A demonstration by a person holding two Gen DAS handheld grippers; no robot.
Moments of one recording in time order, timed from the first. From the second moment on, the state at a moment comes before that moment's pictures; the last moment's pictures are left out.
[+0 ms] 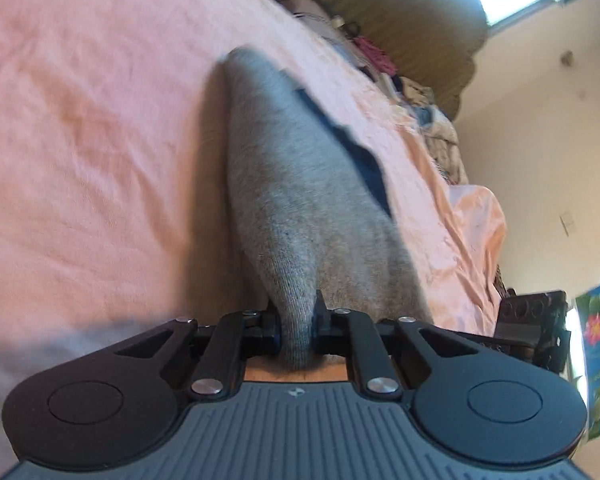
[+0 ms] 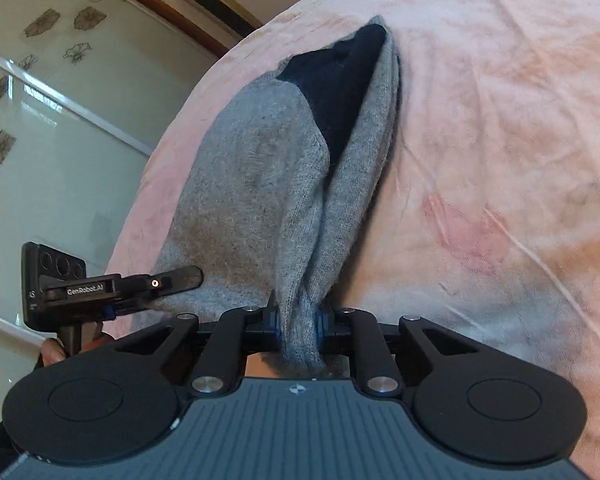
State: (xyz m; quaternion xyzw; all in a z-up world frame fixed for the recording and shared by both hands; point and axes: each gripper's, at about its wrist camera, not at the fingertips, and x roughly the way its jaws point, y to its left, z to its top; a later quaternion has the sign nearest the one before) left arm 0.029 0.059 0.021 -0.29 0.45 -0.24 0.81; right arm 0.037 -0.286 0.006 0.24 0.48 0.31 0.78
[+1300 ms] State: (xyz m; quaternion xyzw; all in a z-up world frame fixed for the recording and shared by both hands) left arm 0.089 -0.034 0.011 0.08 0.30 -0.17 0.94; right arm 0.248 -0.145 -0.002 0.24 0.54 0.28 0.75
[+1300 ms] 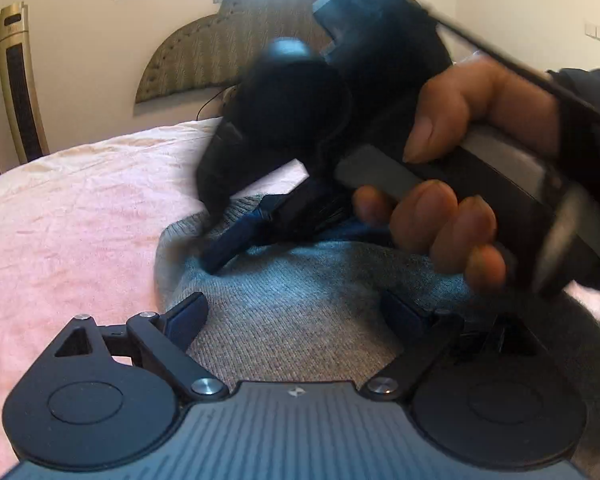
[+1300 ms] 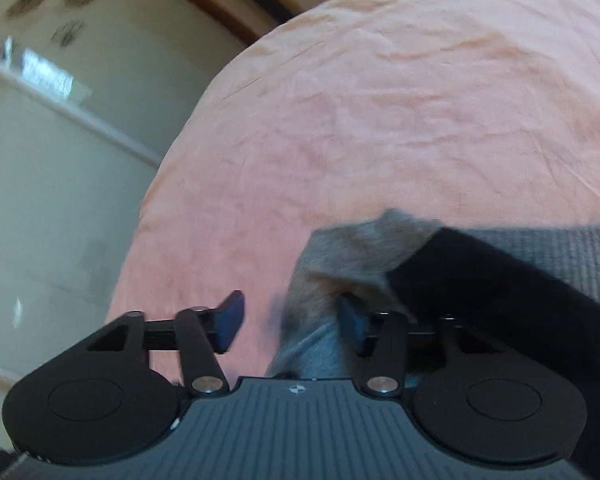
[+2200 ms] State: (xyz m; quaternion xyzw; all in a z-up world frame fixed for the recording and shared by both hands) left arm 0.019 0.038 0.016 -0.19 0.39 -0.15 0.89; right arm 0.074 -0.269 0.023 0.17 0.45 0.23 0.85
